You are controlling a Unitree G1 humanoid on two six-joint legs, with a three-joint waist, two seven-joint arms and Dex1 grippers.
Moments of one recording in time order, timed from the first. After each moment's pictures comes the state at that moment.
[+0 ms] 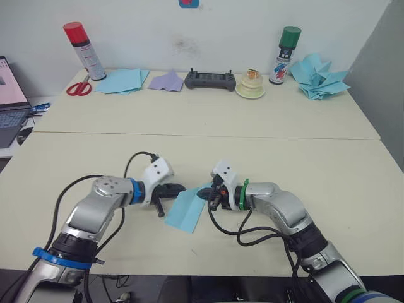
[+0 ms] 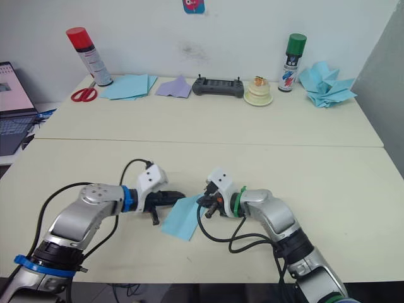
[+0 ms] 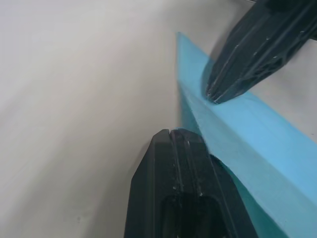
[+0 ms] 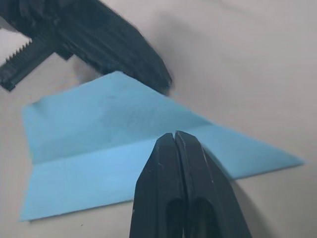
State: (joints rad) left arm -0.33 0.73 -0.10 -0.07 -0.26 0.53 -0.98; right arm -0.51 -0.19 0.40 -0.02 0.25 0.79 0.67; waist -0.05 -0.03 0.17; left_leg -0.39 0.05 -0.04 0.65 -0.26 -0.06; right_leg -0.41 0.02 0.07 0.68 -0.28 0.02
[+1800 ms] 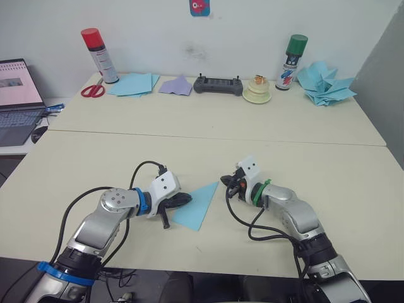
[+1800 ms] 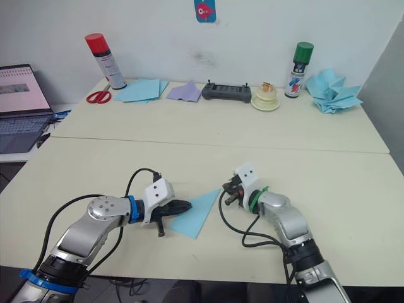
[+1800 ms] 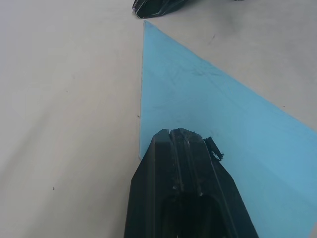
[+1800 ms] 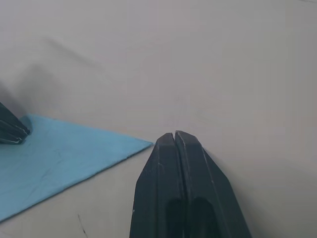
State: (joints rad) left arm -0.23 0.69 -0.19 -0.12 -0.17 0.39 -0.96; right arm -0.35 -0.22 0.22 0.01 0.24 0.56 0.55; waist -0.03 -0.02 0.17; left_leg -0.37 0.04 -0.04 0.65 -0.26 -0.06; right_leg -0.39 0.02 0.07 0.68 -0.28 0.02
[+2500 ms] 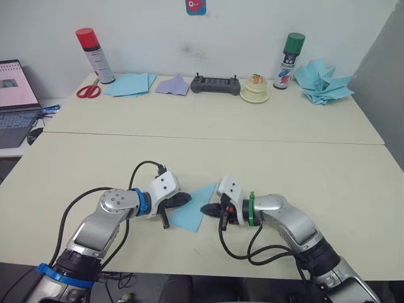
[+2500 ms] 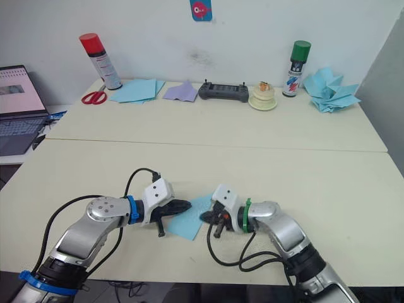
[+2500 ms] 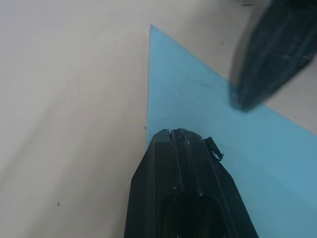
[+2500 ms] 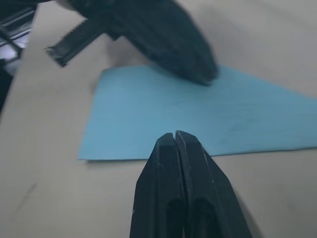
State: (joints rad) left arm -0.21 0.69 -0.18 -0.15 -0.16 0.41 -0.95; right arm -0.37 -0.29 0.49 -0.12 0.25 0.70 0.86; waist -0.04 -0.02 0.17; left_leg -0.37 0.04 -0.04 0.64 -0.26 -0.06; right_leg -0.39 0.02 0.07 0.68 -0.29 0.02
